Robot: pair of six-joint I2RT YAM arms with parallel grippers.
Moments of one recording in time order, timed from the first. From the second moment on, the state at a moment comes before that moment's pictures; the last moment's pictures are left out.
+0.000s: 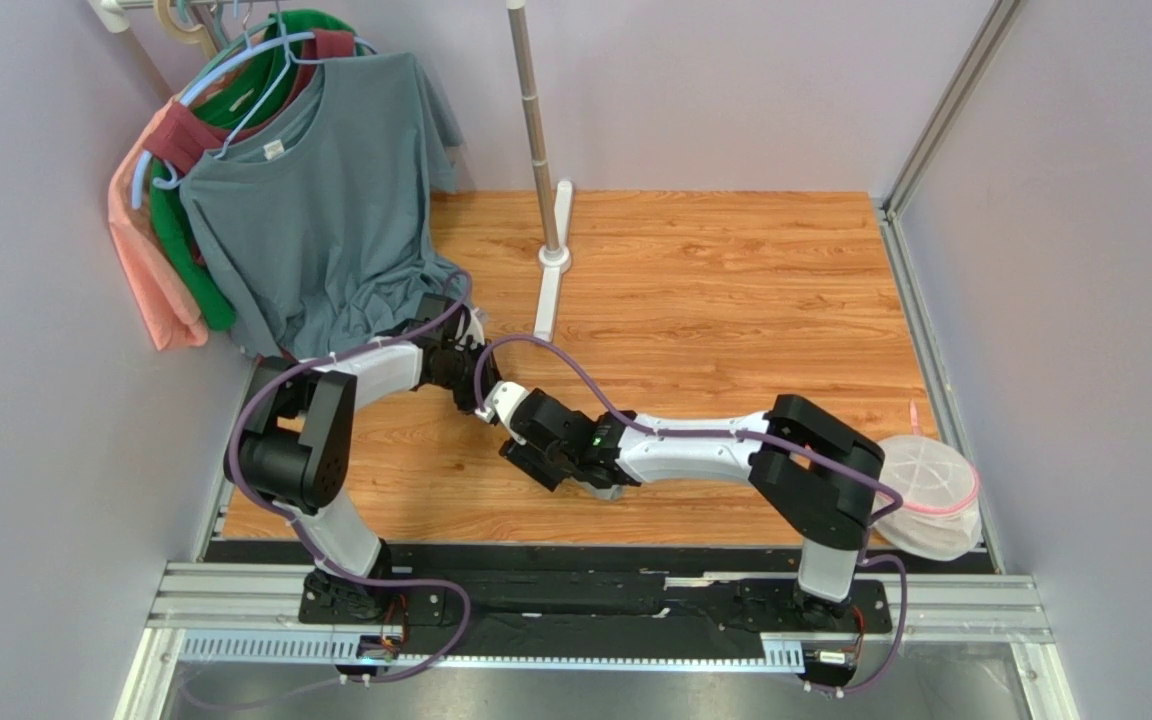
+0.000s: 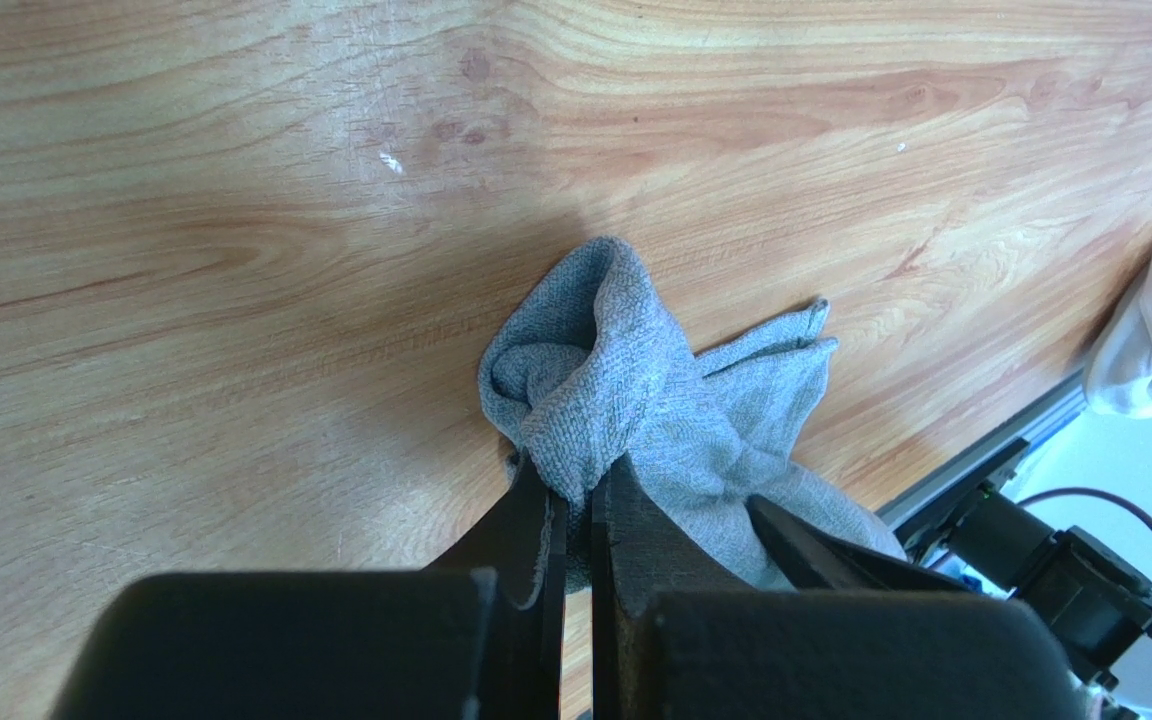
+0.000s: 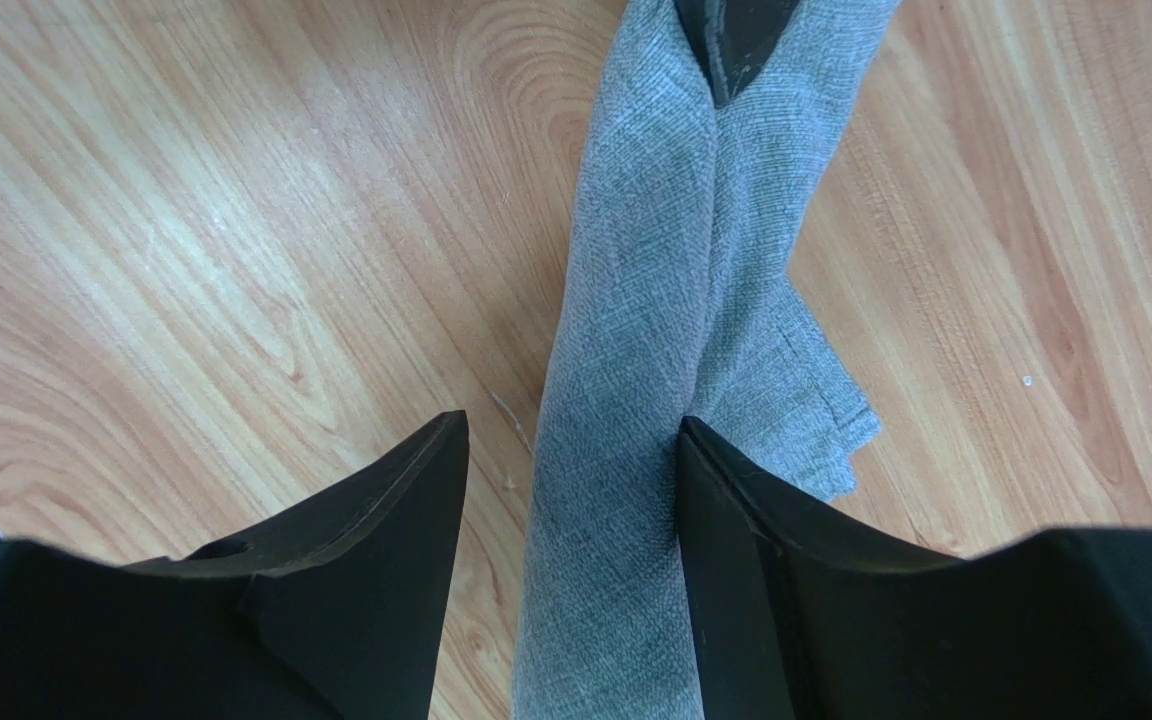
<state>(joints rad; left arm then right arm) -0.27 1.69 0.89 -0.32 0.50 -0.53 1.14 1.81 1.11 -0.17 0.22 0.01</state>
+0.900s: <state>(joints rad) -0.20 1.37 0.75 -0.30 0.42 -0.55 0.86 1.84 1.08 -0.15 -0.37 0.19</state>
